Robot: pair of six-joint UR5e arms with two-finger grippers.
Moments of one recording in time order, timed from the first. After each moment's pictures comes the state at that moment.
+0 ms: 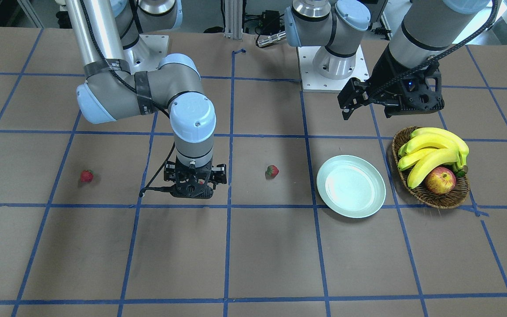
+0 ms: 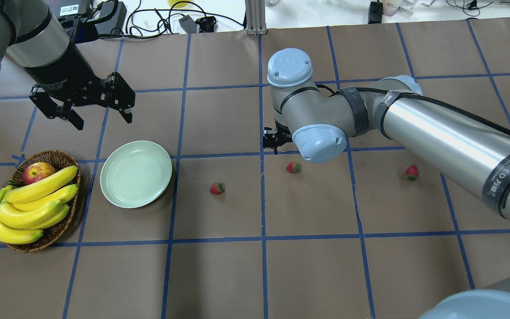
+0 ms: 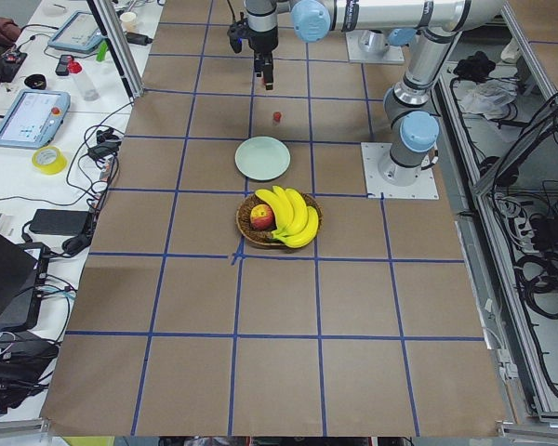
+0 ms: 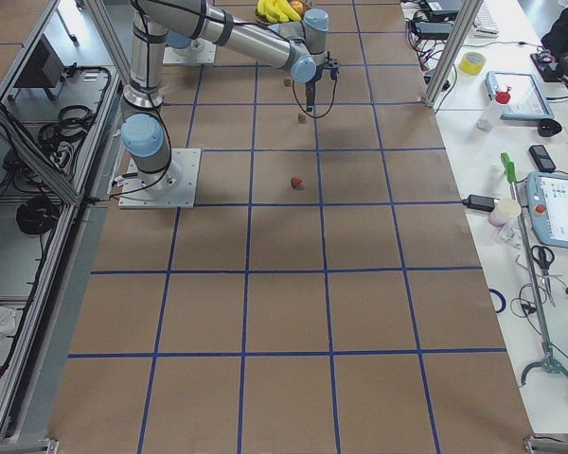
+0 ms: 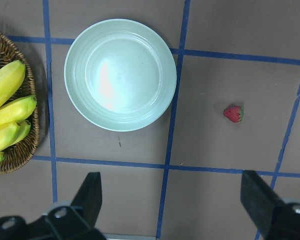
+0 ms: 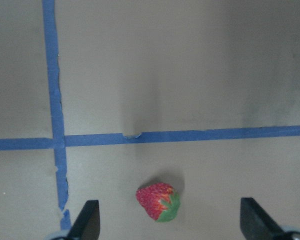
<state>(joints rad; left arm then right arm) -1.48 -1.56 -1.60 -1.63 1.56 -0.02 1.87 -1.16 1.76 -2.11 -1.65 0.30</state>
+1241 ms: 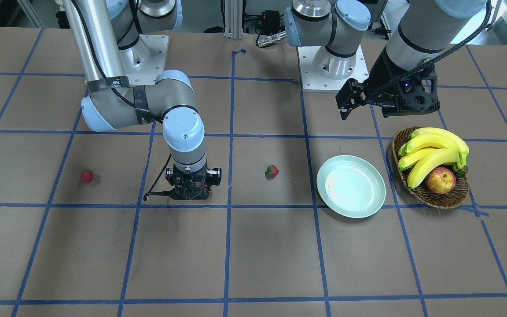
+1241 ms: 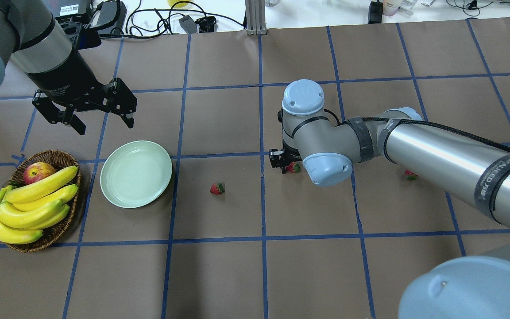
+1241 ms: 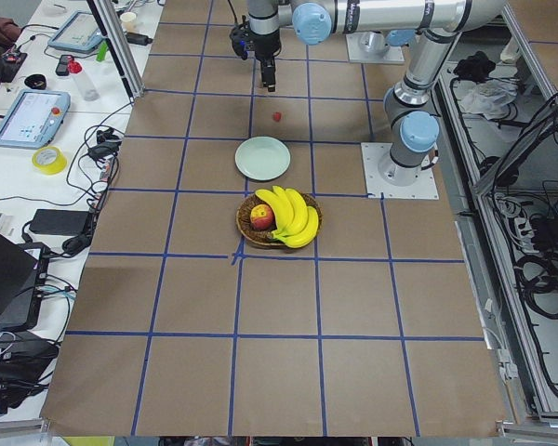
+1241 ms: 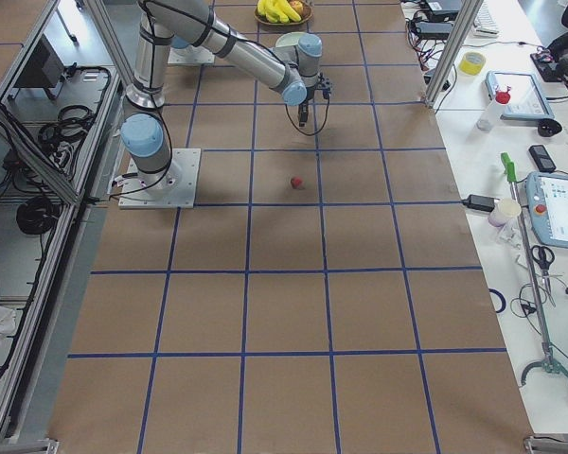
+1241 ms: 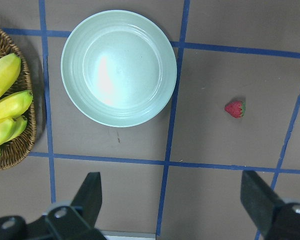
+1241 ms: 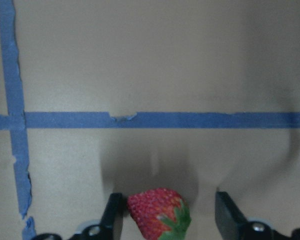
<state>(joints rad) -1.49 -1.55 -1.62 -1.62 1.56 -0.02 1.85 -1.12 1.89 -2.29 -1.58 0.27</state>
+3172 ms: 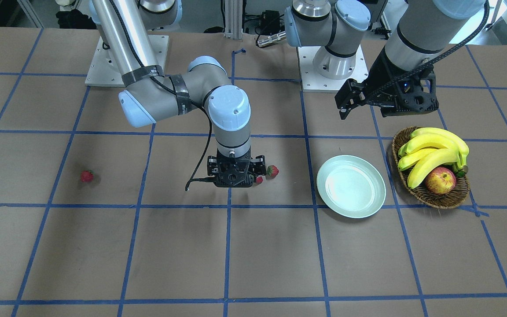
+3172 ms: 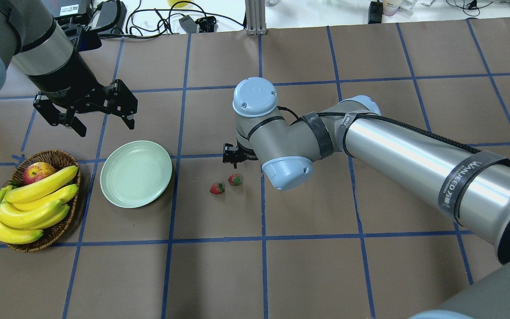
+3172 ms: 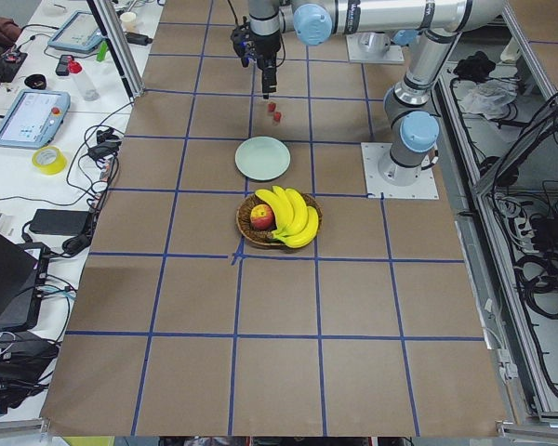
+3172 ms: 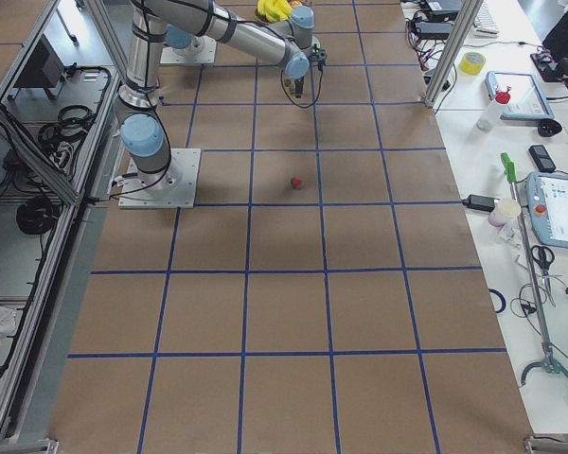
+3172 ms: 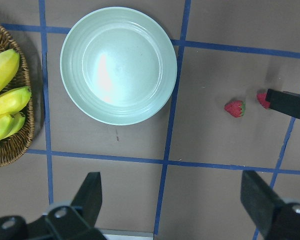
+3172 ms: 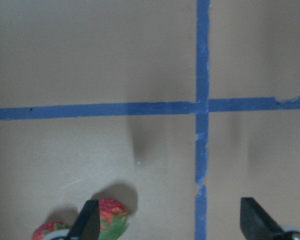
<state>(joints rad) -1.48 -1.55 -1.63 -1.62 1.56 -0.03 1.99 -1.13 1.76 -2.26 -1.56 0.44</state>
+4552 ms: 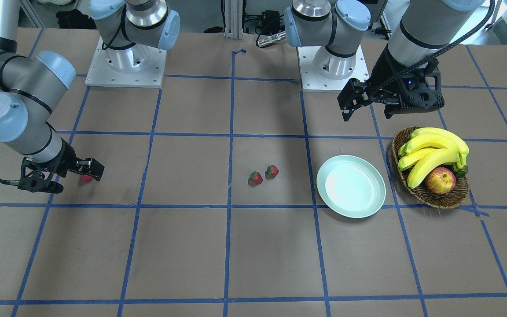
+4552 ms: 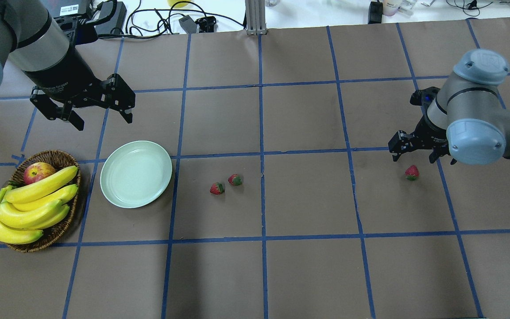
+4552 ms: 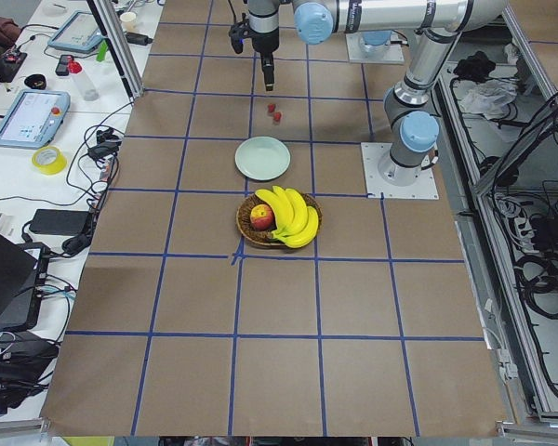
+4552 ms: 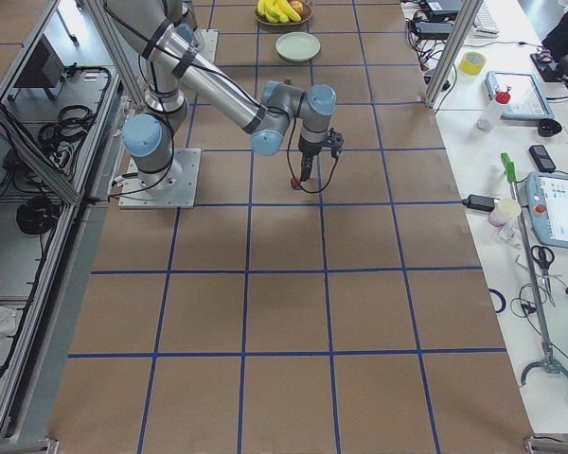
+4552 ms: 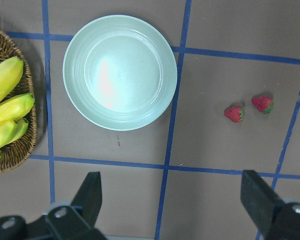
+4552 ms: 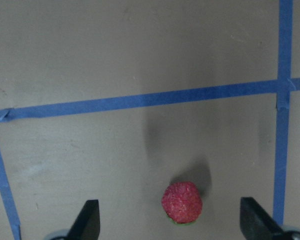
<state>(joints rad) -1.48 -1.54 -1.63 -1.58 1.56 -0.03 1.26 -1.33 2.03 -2.16 -1.58 -0.22</state>
